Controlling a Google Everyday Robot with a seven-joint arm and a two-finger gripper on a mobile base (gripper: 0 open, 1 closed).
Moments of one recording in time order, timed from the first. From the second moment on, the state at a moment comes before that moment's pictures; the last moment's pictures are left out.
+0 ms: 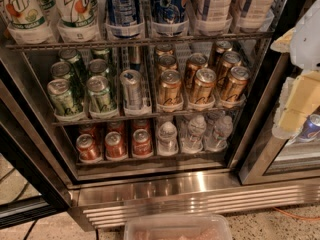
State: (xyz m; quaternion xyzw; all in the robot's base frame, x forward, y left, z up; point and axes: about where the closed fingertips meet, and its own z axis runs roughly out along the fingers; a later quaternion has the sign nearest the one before) arm 0.438 -0.217 0.976 -0.60 0.78 -0.03 0.16
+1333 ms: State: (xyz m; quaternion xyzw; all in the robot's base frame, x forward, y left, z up) arm 0.393 -0.198 0.844 -0.61 0.77 0.01 0.21
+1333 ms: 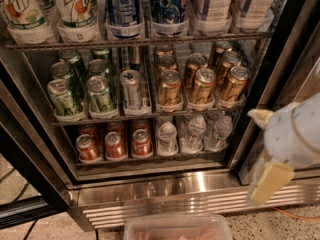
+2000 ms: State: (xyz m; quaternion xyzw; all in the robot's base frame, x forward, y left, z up) arm 0.387 -0.182 0.795 -0.63 0.74 0.03 0.22
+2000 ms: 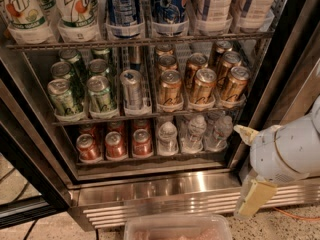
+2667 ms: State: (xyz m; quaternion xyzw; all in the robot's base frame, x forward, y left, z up) arm 0.374 -0.170 0.735 -0.61 0.75 0.07 0.26
